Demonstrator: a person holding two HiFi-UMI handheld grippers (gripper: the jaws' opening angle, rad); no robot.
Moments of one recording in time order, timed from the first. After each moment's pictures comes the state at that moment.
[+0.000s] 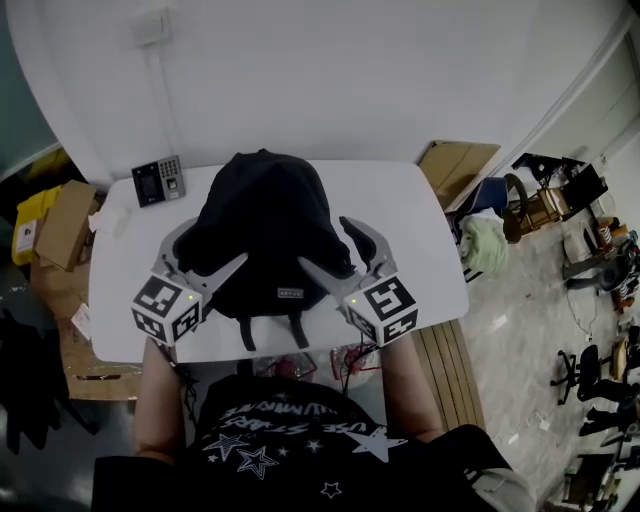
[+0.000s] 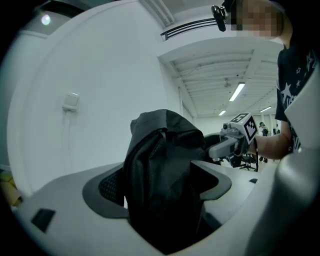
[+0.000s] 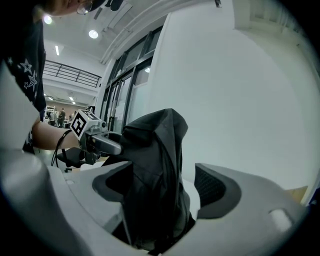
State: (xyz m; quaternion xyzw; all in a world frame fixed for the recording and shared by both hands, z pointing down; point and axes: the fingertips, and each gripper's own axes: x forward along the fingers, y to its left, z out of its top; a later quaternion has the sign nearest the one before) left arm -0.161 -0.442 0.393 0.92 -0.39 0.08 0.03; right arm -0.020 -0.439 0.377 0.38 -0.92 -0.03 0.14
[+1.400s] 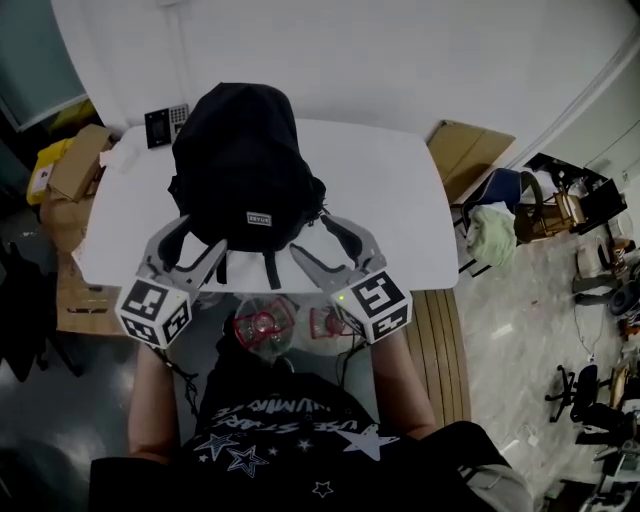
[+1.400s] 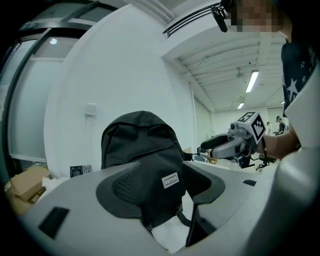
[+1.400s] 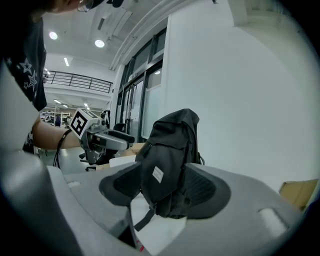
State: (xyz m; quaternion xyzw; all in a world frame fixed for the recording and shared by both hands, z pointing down) left arm -0.118 -0.303 0.408 0.86 -0.50 0.09 0.04; right arm 0.033 -0.317 0.403 0.30 -0.94 0.00 0.14
